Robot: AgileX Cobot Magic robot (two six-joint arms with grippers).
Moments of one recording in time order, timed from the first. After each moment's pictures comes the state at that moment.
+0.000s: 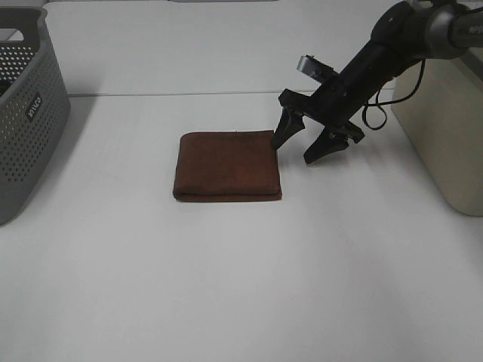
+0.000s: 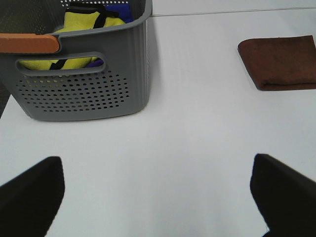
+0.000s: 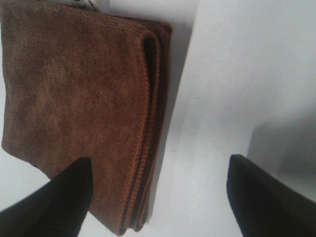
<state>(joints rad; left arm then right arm) 0.02 0.00 -0.50 -0.06 1.05 0.04 0.20 2.46 -1.92 0.68 1.07 -0.30</state>
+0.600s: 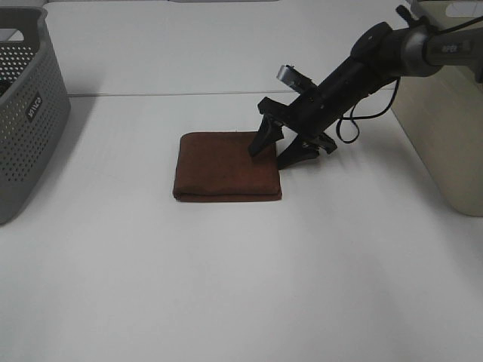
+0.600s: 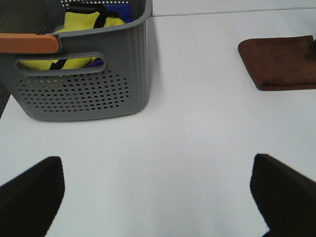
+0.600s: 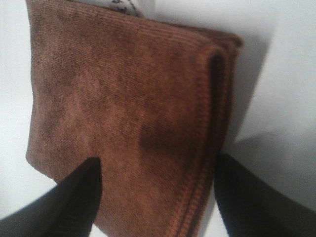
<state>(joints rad) 0.02 0.00 -0.50 -0.06 1.05 0.04 0.25 2.52 -1.93 0.80 1.04 -0.37</state>
